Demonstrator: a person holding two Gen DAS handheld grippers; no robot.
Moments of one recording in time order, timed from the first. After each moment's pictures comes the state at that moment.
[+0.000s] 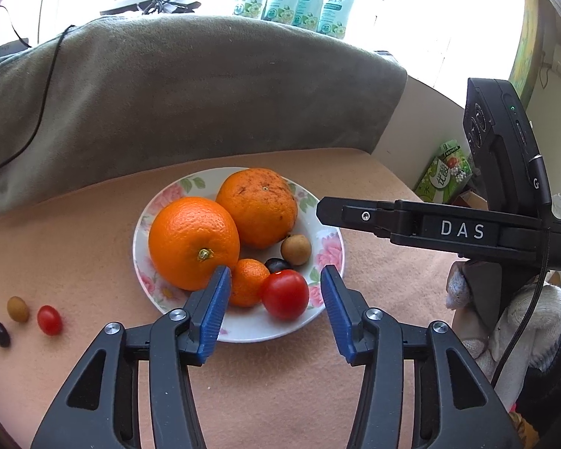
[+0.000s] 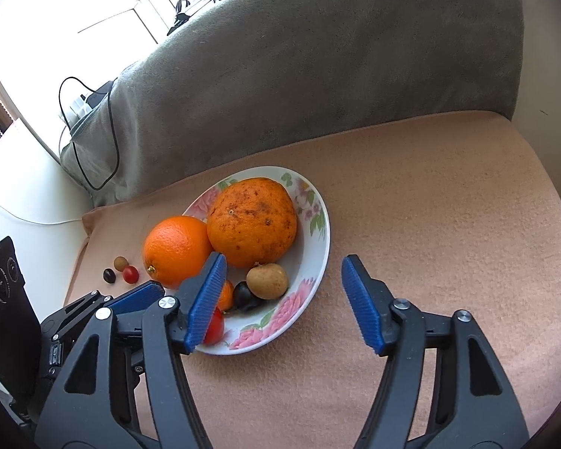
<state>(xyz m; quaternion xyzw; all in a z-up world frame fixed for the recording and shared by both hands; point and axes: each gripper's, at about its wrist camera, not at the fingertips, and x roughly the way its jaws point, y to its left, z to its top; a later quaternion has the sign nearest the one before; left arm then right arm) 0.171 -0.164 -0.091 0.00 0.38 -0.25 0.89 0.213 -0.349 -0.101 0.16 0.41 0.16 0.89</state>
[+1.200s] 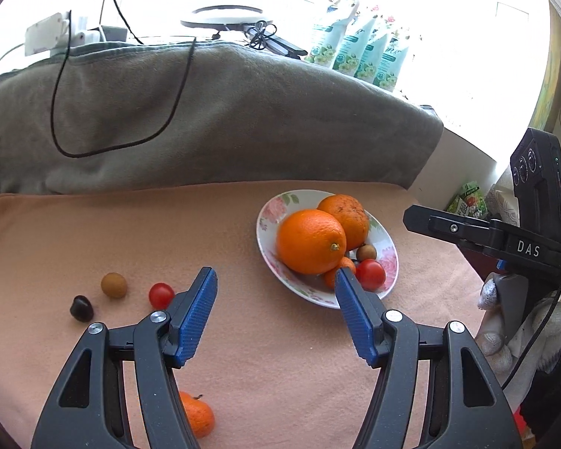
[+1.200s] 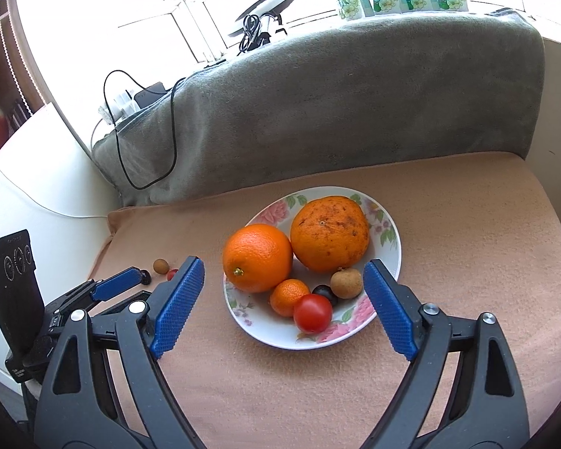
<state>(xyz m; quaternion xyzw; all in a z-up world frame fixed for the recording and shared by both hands) 0.153 -0.059 -0.068 -0.05 0.35 -0.19 0.91 0.184 -0.294 -0.058 0.13 0.36 0.18 0.91</state>
